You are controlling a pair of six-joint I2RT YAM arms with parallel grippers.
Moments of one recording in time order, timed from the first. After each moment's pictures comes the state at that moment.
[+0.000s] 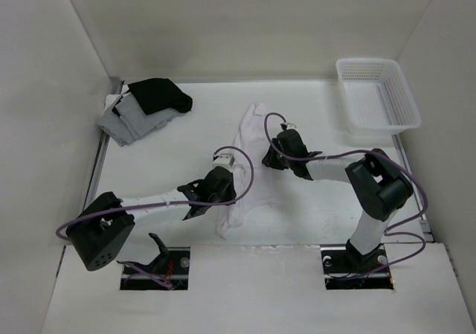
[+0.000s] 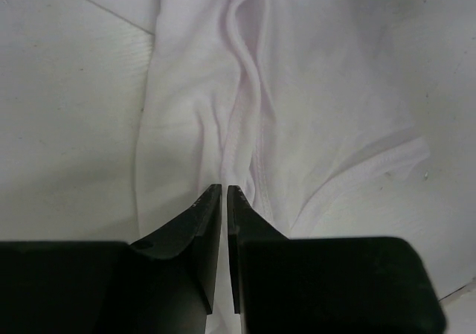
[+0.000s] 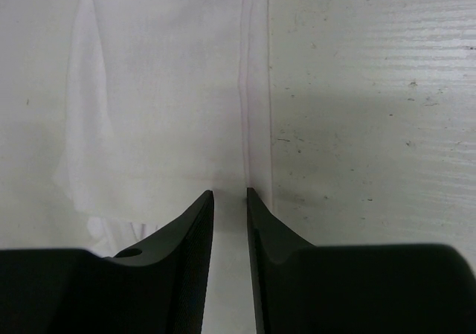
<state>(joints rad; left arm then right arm) -0.88 1.33 0.52 0.03 -0.21 -0.66 0.58 1.77 0.87 0.19 0.02 0.70</state>
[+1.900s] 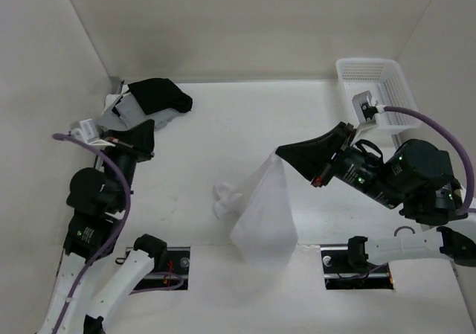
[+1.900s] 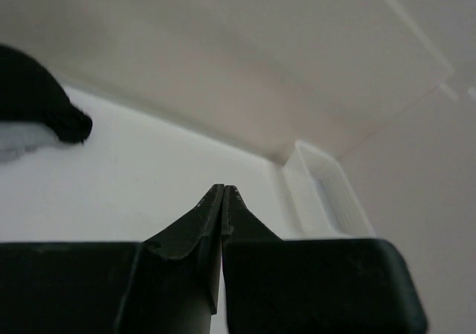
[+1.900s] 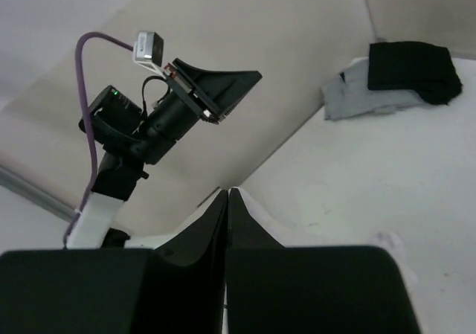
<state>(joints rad) -0.41 0.53 0.97 -0.30 -0.27 -0.62 1.35 0.94 1.51 -0.45 0.42 0.50</state>
